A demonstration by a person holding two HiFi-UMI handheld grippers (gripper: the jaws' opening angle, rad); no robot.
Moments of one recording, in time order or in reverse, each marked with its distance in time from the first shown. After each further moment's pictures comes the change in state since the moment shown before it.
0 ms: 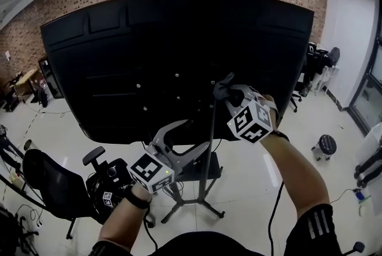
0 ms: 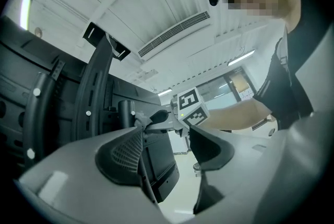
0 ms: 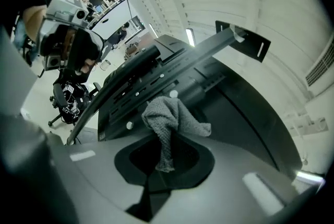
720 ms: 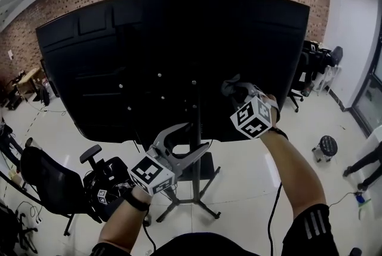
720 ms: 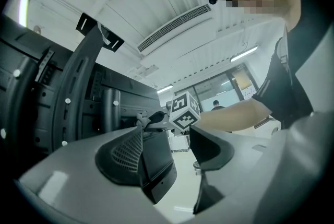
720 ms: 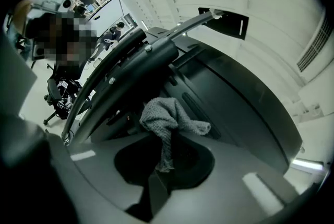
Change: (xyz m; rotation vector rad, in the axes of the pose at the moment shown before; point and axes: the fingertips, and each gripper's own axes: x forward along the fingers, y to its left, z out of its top) left arm 0.049 -0.023 -0.018 -0.007 0.033 0.022; right arm 0.006 -0.042 -0.079 0.046 0.042 -0.047
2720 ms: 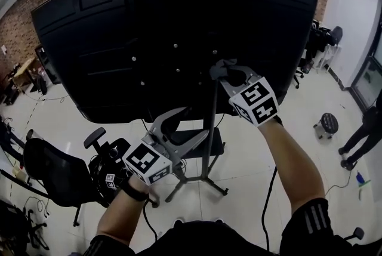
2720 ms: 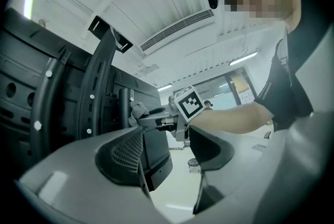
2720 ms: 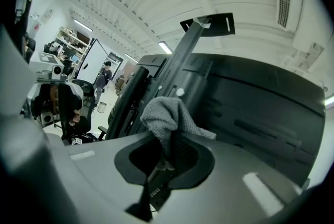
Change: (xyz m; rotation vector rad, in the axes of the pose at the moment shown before) left arm -0.069 0.016 -0.008 -0.051 0.023 -0.025; right arm -0.009 0.069 0.089 0.402 -0.194 0.151
